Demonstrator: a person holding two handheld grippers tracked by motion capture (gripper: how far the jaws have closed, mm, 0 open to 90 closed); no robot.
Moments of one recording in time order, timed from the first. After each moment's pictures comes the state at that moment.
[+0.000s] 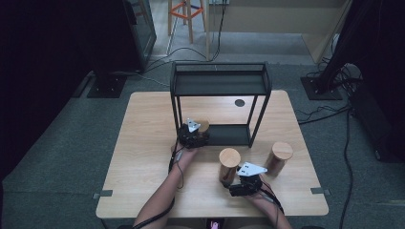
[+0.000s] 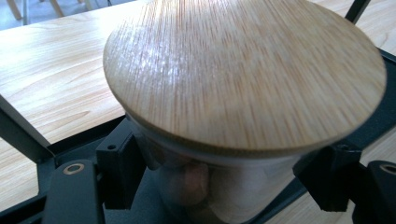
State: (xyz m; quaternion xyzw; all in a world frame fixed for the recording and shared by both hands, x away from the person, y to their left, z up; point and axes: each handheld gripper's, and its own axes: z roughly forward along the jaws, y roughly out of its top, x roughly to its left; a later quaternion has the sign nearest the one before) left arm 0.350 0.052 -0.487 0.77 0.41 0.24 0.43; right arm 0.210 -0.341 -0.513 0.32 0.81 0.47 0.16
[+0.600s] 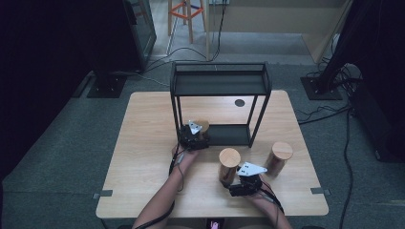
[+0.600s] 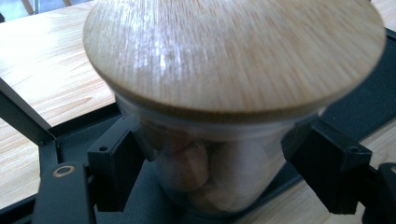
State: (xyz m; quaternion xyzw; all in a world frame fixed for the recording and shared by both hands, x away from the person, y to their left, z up) left arm 0.341 0.041 -0.486 0.77 0.42 0.25 0.40; right arm 0.211 -0.341 -0.513 0.32 0.81 0.47 0.16
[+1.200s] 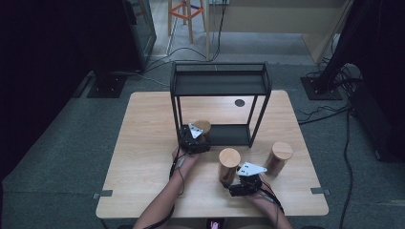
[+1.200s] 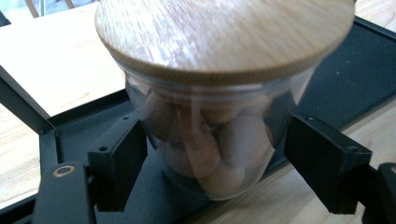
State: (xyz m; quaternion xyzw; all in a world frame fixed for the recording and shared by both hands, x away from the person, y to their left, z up) left arm 0.325 0.038 -0.488 0.77 0.41 0.26 0.40; right arm 0.212 -0.341 -0.513 0.32 0.81 0.47 0.16
